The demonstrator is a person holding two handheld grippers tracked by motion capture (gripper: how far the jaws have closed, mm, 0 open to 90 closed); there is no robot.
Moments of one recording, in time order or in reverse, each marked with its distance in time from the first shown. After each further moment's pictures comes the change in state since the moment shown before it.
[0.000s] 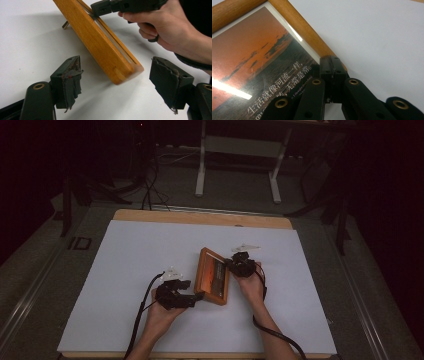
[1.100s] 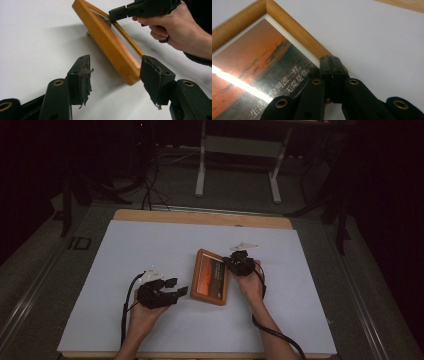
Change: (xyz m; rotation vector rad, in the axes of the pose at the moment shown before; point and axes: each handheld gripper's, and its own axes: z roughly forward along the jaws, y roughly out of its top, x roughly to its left) left arm 0.023 -0.009 -0.041 -0.069 0.045 0.032; right arm 0.006 0.008 -0.004 -0.007 -0.005 -0.020
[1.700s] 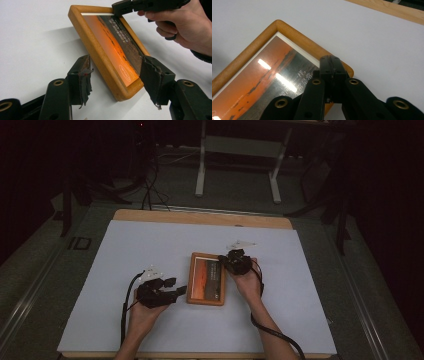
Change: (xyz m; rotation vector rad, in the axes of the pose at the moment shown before) left arm 0.004 0.000 0.000 0.001 0.015 -0.014; right arm 0.012 0.012 -0.006 -0.029 0.054 -0.044
